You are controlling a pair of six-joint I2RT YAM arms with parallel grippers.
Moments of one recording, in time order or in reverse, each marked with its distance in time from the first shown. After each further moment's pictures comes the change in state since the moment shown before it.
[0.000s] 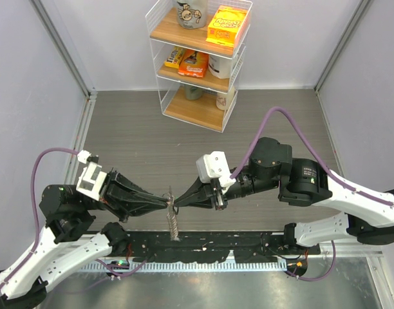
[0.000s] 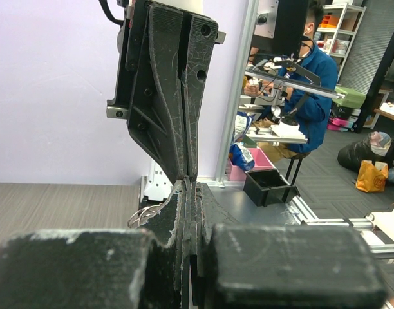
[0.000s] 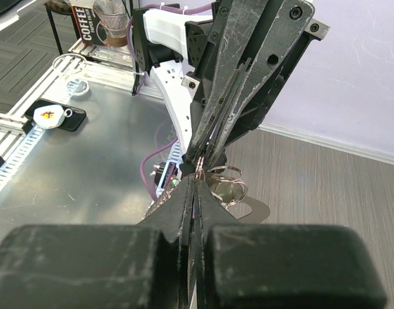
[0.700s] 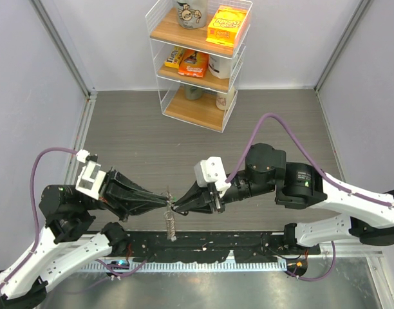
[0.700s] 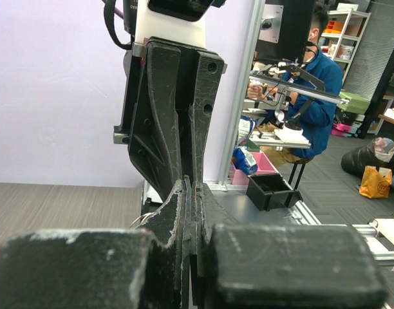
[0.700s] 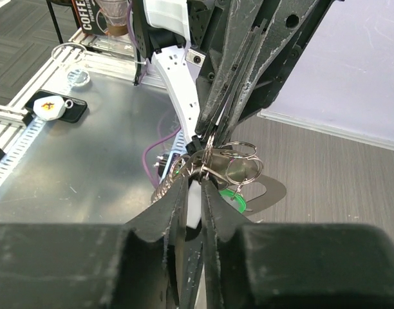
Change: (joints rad) left arm 0.000 -0.002 0.000 0.000 -0.021 0.000; right arm 0.000 -0.029 -0.096 0.043 0.000 0.013
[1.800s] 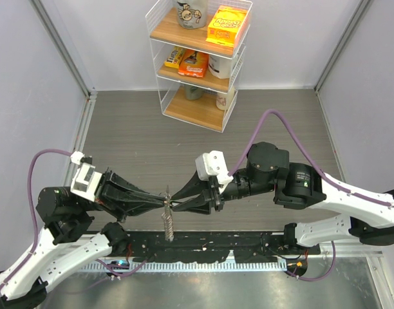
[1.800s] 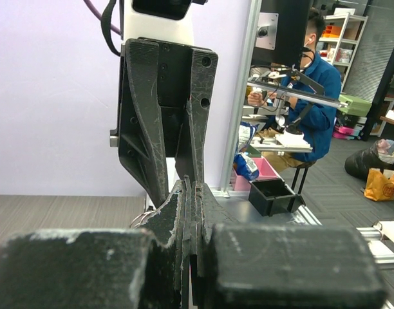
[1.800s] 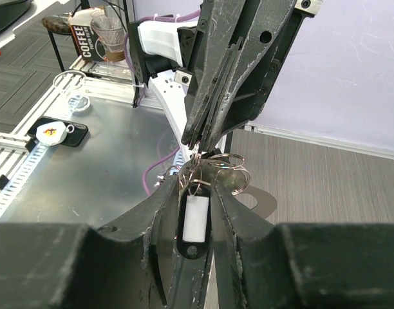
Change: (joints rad) left arm 0.000 -0.011 0.000 0.029 -0.005 -0.001; right arm 0.003 0.002 -0.005 0.077 0.027 0.062
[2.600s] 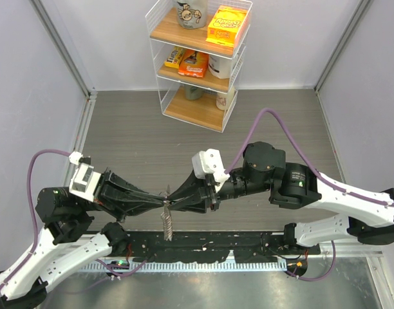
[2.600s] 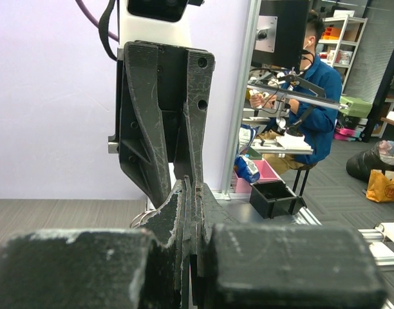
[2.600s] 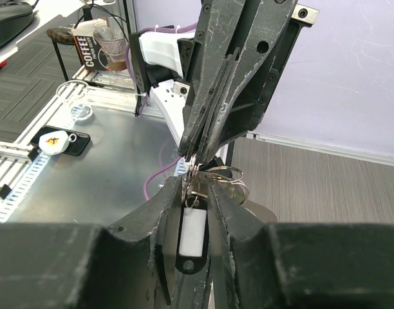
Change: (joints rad) left arm 0.000 0.000 0.000 0.017 -0.001 0.000; right arm 0.000 0.019 0.000 0.048 -0.005 0.024
